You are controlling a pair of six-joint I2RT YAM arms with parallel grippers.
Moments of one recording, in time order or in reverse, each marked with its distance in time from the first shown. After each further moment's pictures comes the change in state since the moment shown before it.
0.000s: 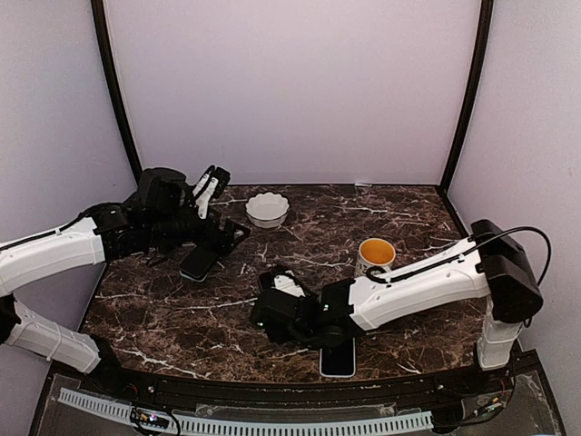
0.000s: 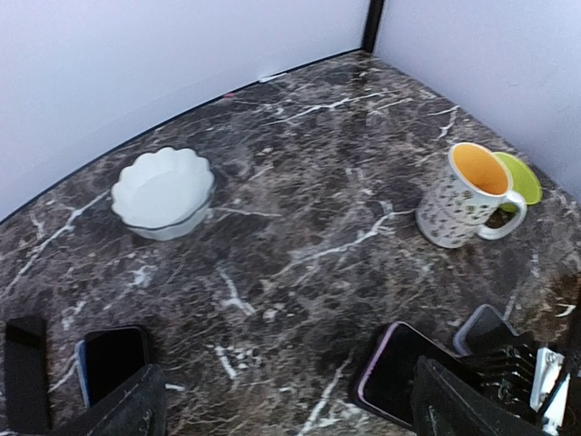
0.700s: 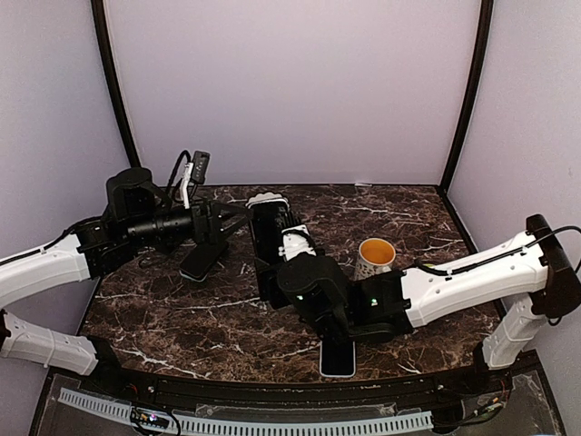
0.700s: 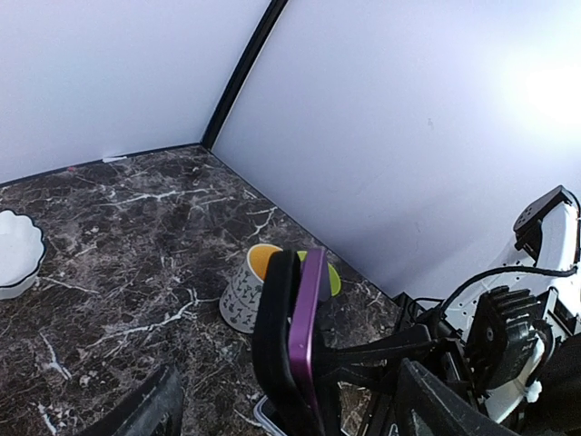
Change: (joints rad) left arm 0.002 -0.145 -0.129 0.349 0.392 -0.359; right arm 0.055 -0.269 -0.124 0.526 0.316 -0.412
